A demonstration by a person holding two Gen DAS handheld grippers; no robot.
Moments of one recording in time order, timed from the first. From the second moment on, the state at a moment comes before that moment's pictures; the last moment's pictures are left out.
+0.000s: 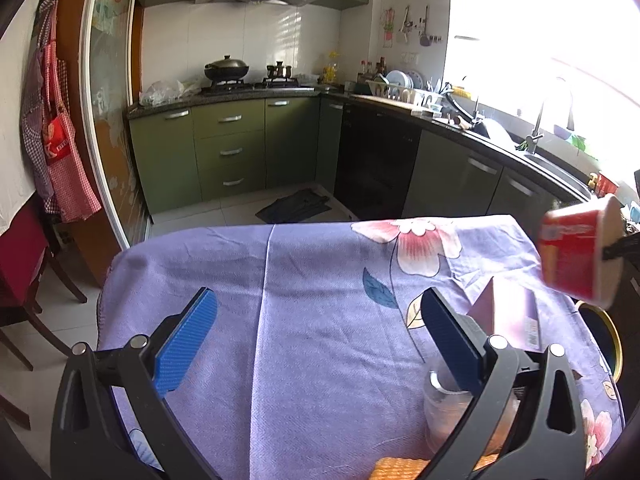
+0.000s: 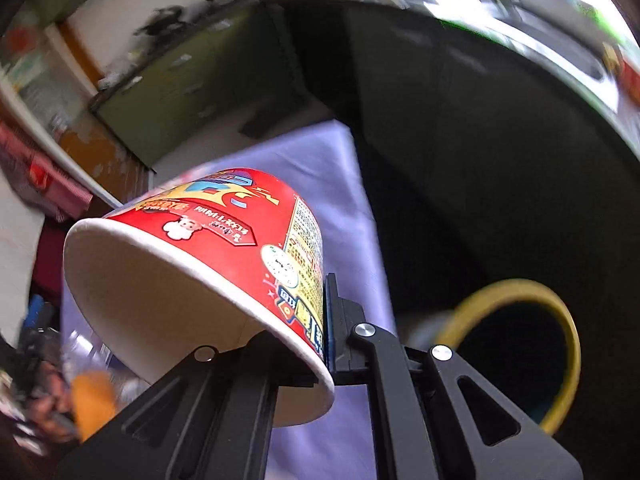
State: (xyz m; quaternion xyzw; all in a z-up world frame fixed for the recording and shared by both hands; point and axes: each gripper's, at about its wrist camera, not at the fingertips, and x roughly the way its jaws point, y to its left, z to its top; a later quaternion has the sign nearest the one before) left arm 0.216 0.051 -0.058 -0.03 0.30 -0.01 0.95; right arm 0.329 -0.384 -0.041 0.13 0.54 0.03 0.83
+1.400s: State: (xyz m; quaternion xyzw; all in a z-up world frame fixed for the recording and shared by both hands) left arm 0.241 -0.084 -0.028 0.10 0.42 -0.18 0.88; right arm 0.217 -0.562 -0.110 0.24 0.64 -0.04 0.73
